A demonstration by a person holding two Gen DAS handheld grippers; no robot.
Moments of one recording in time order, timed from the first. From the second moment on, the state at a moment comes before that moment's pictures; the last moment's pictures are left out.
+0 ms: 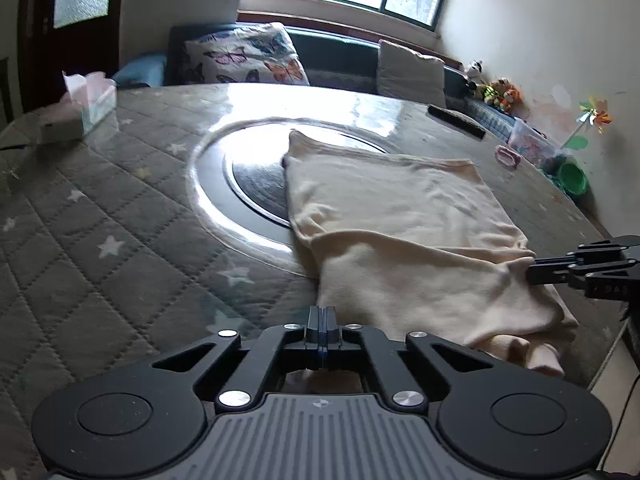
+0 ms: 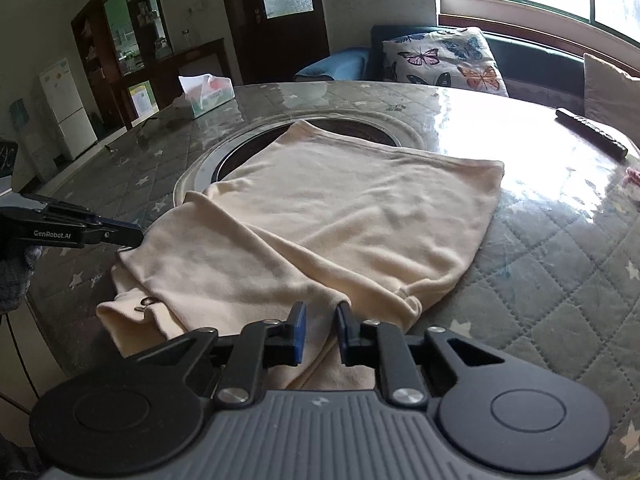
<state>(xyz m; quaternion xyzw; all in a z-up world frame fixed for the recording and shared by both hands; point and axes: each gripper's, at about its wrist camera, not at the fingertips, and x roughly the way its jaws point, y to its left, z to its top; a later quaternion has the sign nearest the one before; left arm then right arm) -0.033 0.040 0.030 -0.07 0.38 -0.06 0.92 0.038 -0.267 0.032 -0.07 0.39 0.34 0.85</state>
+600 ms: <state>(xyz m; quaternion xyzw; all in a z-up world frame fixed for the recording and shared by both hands) 0.008 0.026 0.027 -0.05 0.38 -0.03 0.92 0.042 -0.268 0.028 -0.06 0.39 0.34 0.86</state>
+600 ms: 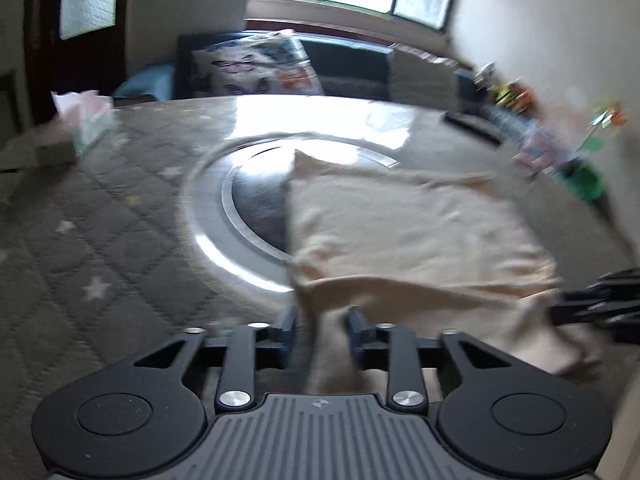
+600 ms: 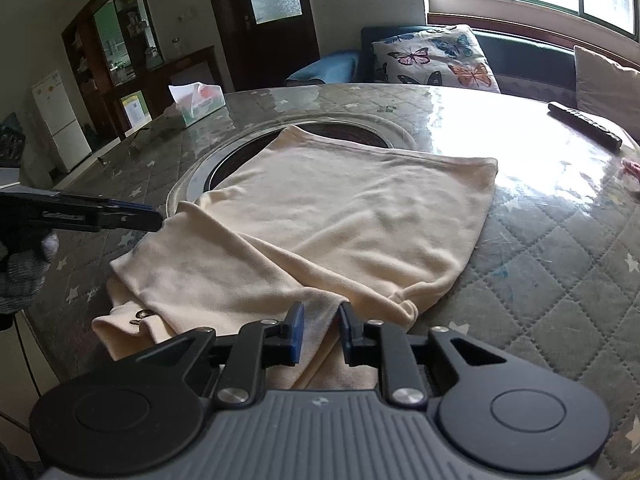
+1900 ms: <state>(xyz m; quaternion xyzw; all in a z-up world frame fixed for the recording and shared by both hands) 0.033 0.025 0.023 -0.05 0.37 -0.02 0.93 0.040 -0.270 0.031 -0.05 0.36 0.32 0.87</state>
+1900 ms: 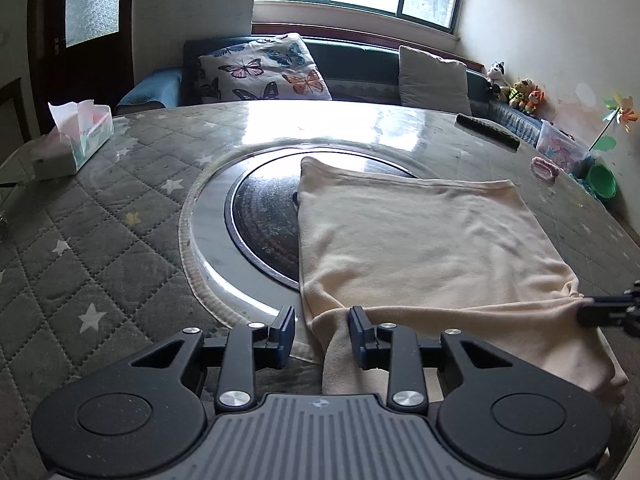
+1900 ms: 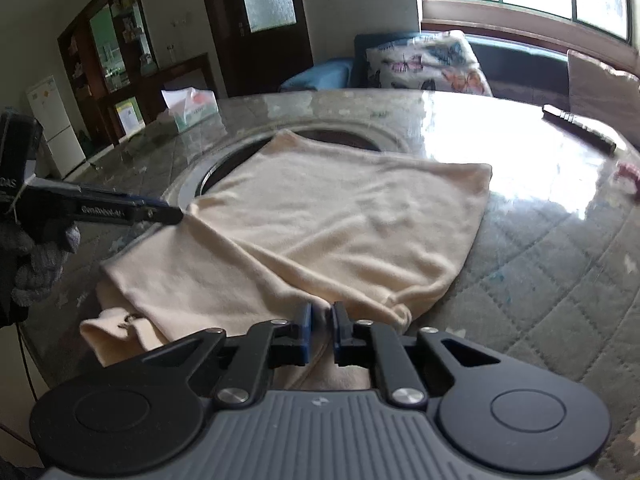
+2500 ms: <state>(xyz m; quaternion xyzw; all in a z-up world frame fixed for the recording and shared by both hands) -0.001 0.001 0.048 0.02 0.33 -0.09 0.94 0.024 -0.256 0.043 -0.11 0.36 0.38 0.85</state>
